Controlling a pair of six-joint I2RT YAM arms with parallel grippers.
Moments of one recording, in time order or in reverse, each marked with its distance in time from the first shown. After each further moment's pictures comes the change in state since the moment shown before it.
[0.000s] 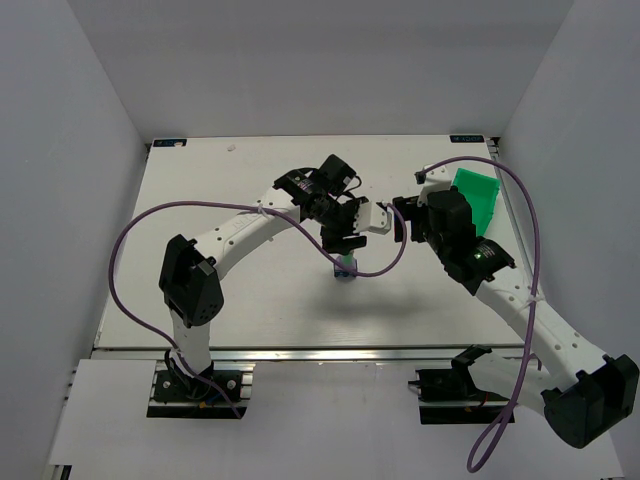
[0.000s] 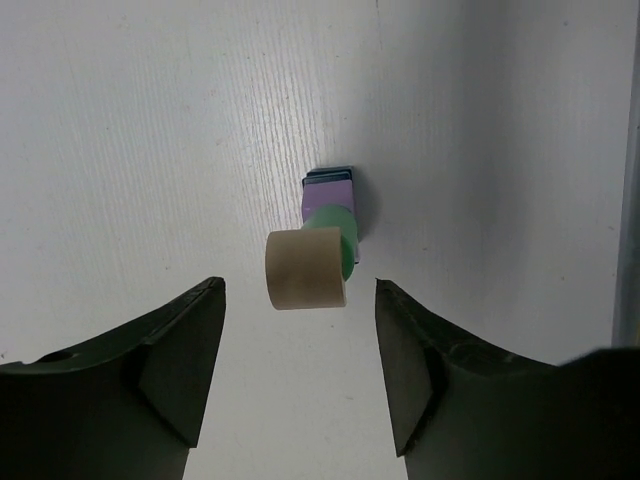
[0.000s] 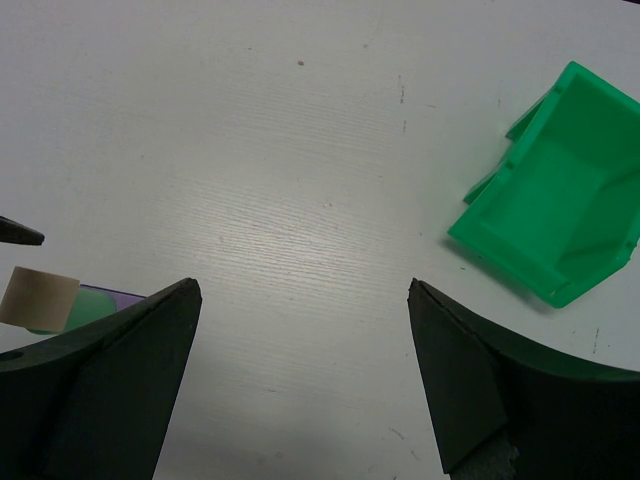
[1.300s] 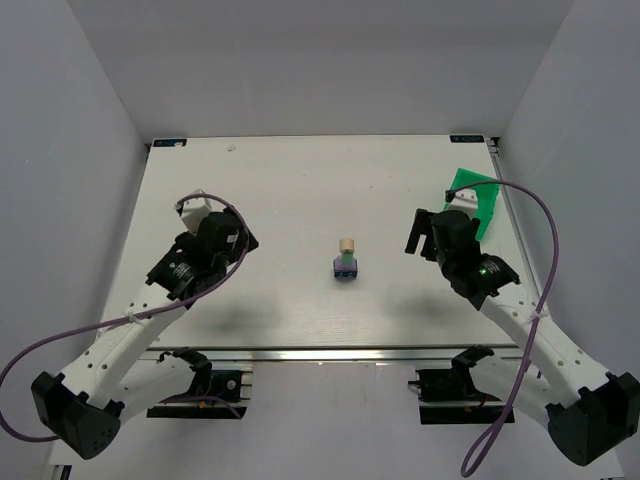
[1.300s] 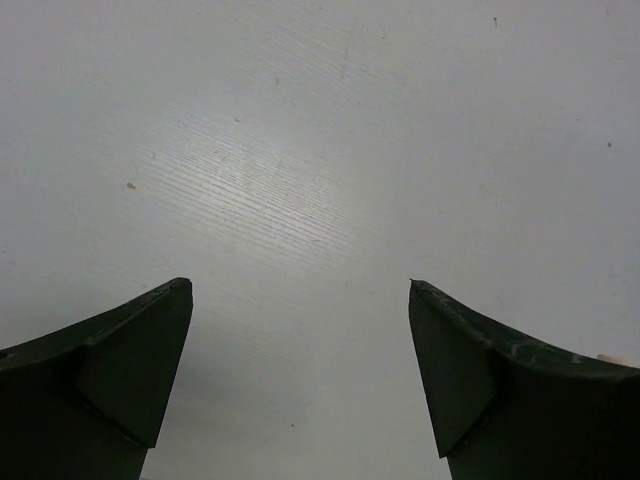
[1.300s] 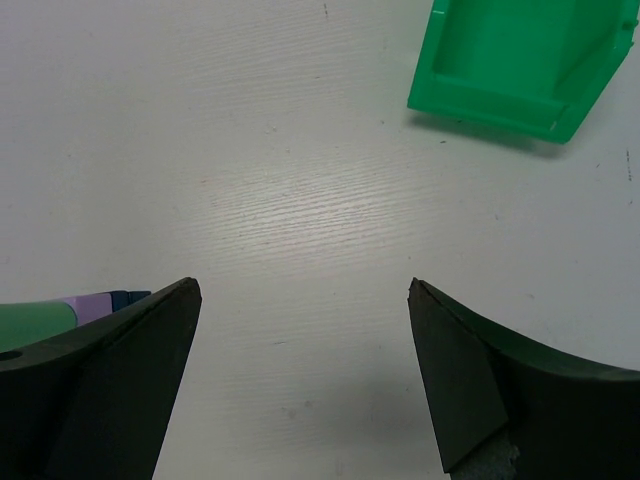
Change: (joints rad) left arm 0.222 -0.937 -0.858 0.250 -0.979 -1.701; right arm -0.033 -0.096 -0.132 -0.116 0.152 0.341
